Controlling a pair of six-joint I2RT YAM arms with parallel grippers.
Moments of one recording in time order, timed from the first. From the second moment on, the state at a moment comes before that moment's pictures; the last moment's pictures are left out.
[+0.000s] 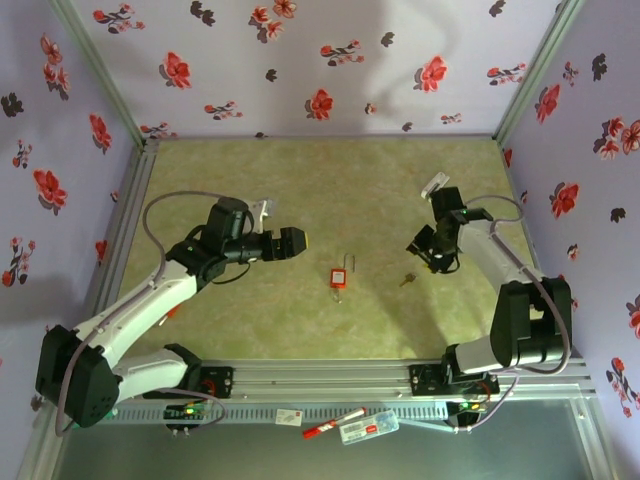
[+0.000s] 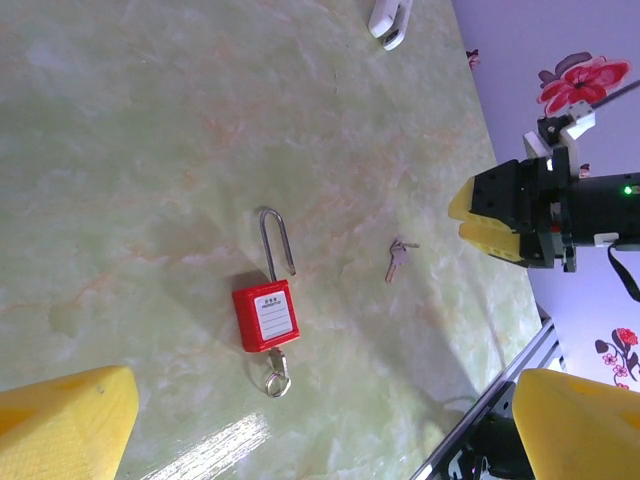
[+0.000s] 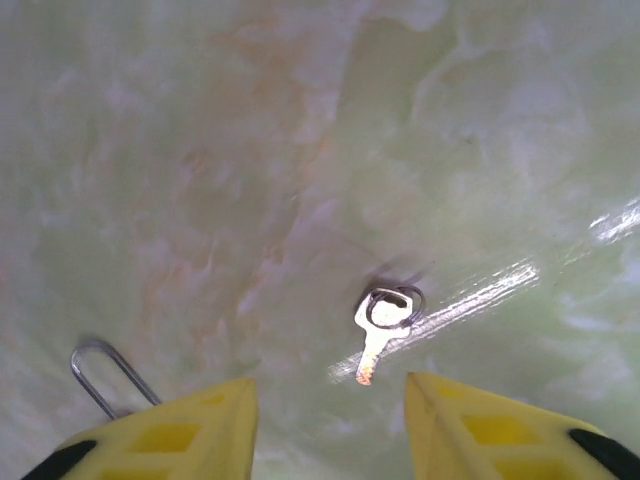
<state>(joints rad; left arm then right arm) -0.60 1.15 0.85 -0.32 0.39 -0.66 0.15 1.43 0.98 -0.89 -0.17 0.79</state>
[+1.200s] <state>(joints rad) -0.60 1.12 0.87 -0.41 0.34 -0.65 0.29 1.68 1.04 -0.97 -0.03 -0.31</state>
